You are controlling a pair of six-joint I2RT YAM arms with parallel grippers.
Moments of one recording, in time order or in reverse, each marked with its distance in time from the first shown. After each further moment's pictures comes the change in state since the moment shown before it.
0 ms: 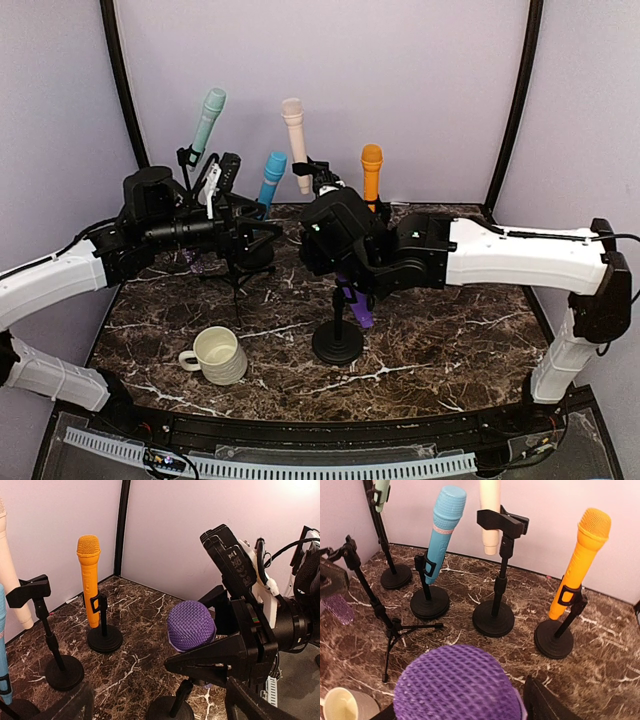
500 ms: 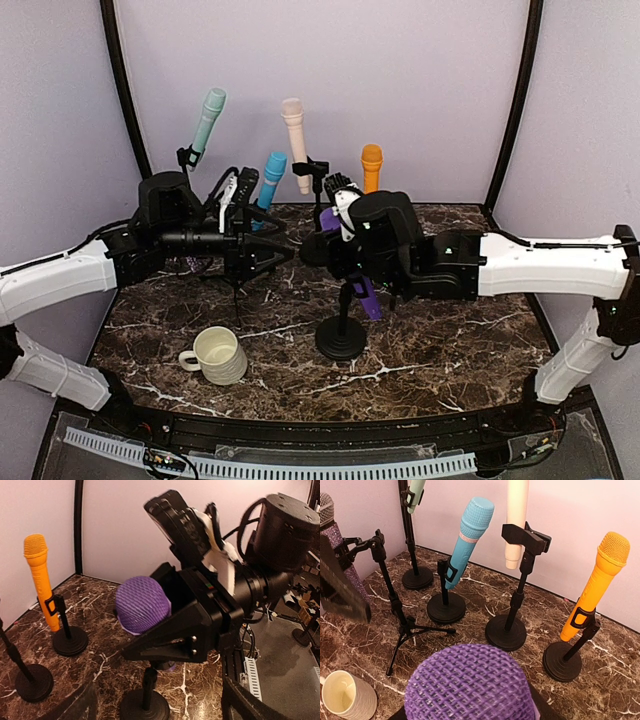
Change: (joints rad) left arm -0.029 0.039 0.000 0.012 0.151 0.059; right arm -0.046 -0.126 -0.228 0.295 -0.149 -0.243
